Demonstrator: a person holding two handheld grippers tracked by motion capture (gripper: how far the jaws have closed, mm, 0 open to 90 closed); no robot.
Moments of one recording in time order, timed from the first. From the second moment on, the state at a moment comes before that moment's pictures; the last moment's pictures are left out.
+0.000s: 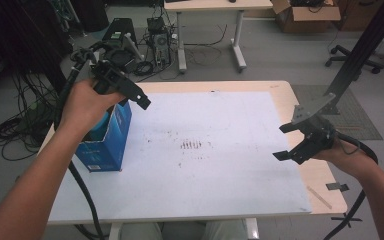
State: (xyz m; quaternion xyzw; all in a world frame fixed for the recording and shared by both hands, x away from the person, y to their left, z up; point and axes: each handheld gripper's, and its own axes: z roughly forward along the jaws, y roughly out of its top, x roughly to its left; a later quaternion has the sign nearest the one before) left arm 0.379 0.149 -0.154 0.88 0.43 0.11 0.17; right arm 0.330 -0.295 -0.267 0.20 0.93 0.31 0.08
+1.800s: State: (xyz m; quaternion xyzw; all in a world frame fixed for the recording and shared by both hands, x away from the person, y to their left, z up) left arm 0.398 0.059 -0.190 0.96 0.22 0.06 0.16; right arm 0.333 -0.310 -0.263 0.23 0.93 0.29 0.06
